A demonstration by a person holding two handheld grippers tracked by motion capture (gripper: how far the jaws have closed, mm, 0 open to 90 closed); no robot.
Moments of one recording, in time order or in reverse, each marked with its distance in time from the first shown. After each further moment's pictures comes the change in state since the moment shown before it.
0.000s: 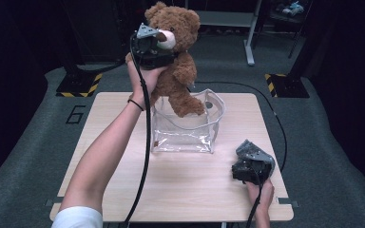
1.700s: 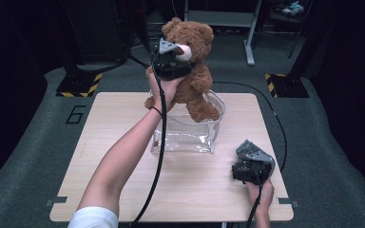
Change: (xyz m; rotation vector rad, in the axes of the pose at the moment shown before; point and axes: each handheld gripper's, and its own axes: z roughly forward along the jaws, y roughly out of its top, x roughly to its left) left arm -0.021 -0.042 0.048 -0.015 -0.002 -0.035; right arm 0.000 0.000 0.000 -0.004 -0.002 -0.012
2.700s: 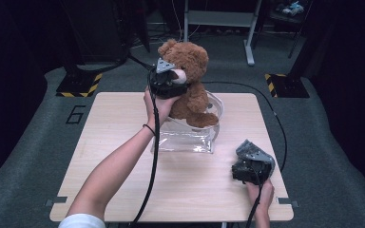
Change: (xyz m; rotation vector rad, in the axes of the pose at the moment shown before) left arm -0.007 -0.040 -0.026 0.107 -0.029 0.028; right arm 0.000 0.000 0.000 0.003 -0.006 0.002
